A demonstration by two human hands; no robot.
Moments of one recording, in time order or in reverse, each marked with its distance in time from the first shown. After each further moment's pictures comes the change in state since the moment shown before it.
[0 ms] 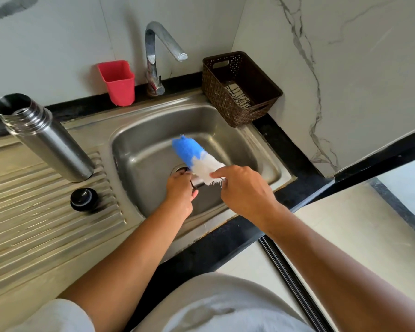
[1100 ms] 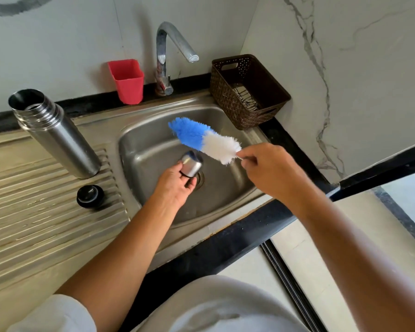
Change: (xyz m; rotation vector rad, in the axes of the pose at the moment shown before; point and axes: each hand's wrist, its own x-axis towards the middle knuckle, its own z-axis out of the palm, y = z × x) left_hand 0.011 0.033 -0.021 -0.384 -0.122 -0.126; right_hand 0.013 0.013 -0.055 0.091 0.085 0.007
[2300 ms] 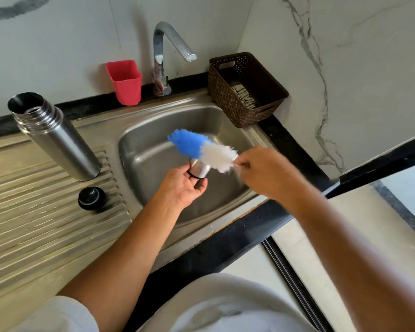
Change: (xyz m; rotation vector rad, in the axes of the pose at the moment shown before) left_hand -0.006 -0.001 0.001 -0.006 -0.133 -0.151; right_hand -0.010 -0.018 0.000 -0.123 -0.135 0.033
